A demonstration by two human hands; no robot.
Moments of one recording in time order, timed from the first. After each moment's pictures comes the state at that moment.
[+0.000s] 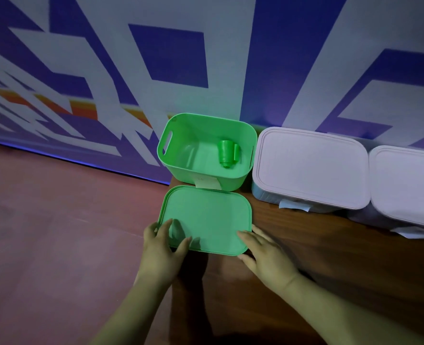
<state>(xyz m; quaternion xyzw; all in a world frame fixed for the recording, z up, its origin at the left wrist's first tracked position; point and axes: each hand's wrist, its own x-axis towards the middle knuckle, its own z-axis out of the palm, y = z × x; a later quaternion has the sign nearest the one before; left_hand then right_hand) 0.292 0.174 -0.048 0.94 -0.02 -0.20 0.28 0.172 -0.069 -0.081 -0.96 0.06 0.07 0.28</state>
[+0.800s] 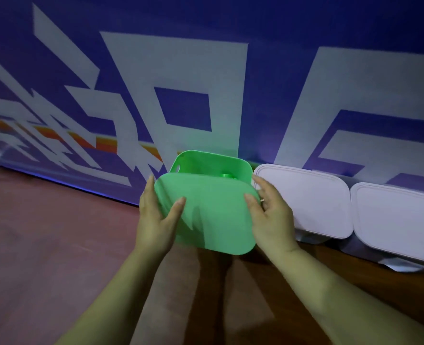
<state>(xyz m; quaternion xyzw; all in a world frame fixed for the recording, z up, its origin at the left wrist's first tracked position) 0.353 0.130 0.060 0.86 -0.07 -0.02 0.50 0.259 -0.085 0.067 -0.79 0.23 -0.21 0.52</state>
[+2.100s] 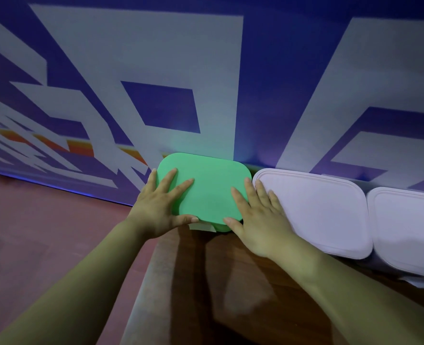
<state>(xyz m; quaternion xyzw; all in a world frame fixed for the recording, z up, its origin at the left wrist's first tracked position) 0.474 0.097 0.010 0.92 -0.36 -0.13 0.00 0.318 -0.130 0.015 -0.98 0.11 0.13 0.10</state>
